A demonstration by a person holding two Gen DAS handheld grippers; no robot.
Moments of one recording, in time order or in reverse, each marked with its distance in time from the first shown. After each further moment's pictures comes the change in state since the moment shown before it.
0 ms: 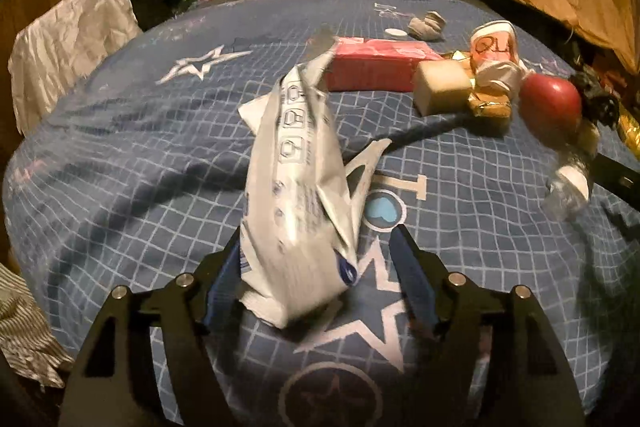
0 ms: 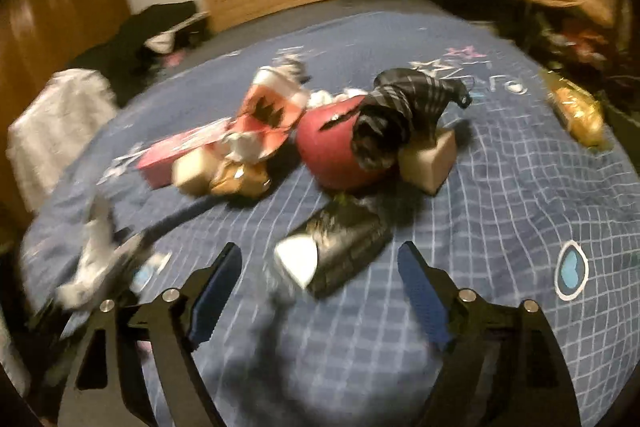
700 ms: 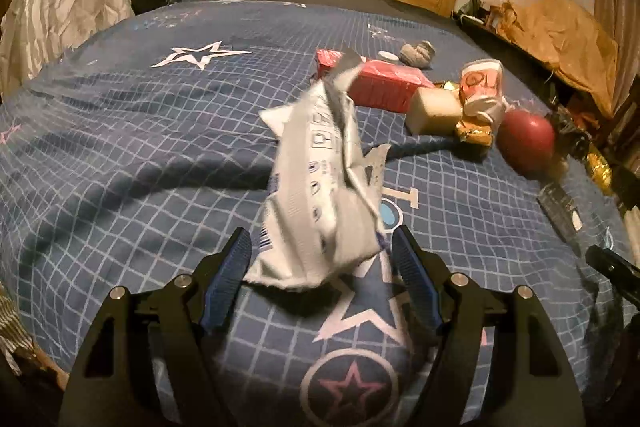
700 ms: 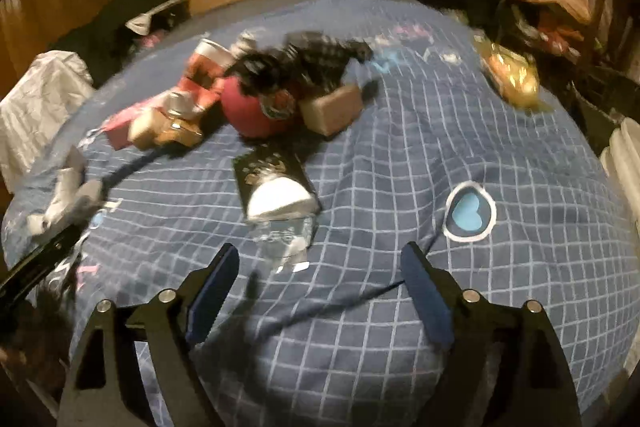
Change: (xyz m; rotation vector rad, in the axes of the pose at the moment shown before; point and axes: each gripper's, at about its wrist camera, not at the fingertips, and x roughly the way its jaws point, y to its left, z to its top) left arm -0.007 0.030 -0.009 -0.109 -0.055 -0.153; right arm -0.049 -0.066 -0.037 -0.058 0.035 -0.044
